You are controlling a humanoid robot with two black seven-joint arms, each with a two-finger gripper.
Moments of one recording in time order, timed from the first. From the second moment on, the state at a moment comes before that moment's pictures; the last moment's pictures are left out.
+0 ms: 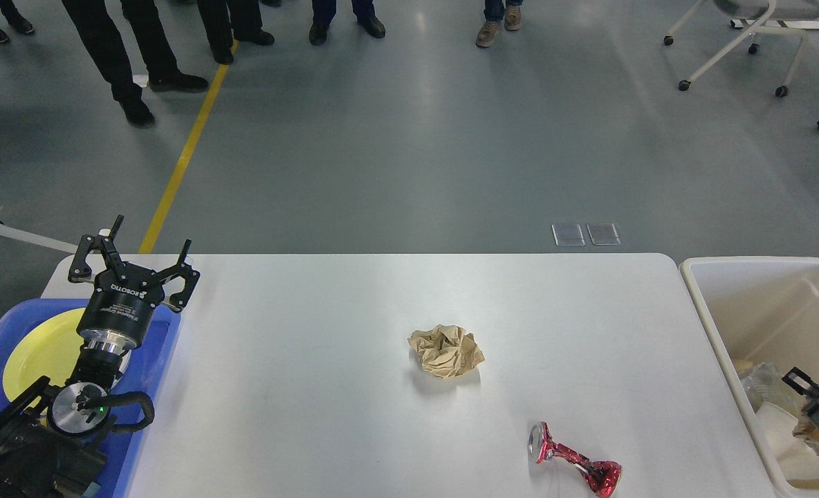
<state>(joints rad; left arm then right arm) -0.46 0.24 -1.18 -0.48 -0.03 -0.76 -0.25 0.66 -0.42 -0.97 0.20 0.19 -0.02 -0.09</state>
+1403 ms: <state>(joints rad) -0.46 0.24 -1.18 -0.48 -0.03 -0.76 -0.25 0.85 -0.53 -0.99 0.53 0.06 -0.13 -0.09</state>
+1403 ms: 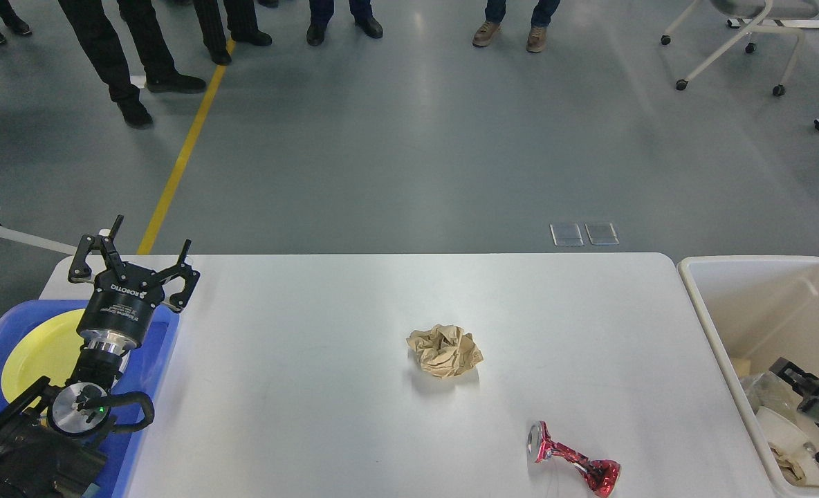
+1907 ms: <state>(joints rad) -0.46 0.24 -1.18 -0.48 -0.03 -0.76 -0.25 1.64 -0.48 -1.34 0.94 -0.11 0.58 -0.09</state>
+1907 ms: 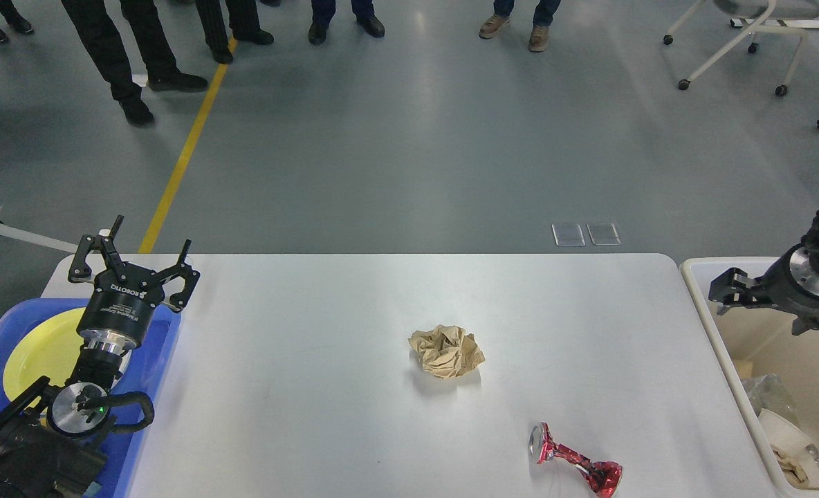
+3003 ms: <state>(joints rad) -0.46 0.24 -1.18 -0.48 -0.03 -0.76 -0.25 2.47 -0.22 -1.36 1.62 0.13 0.72 -0.15</state>
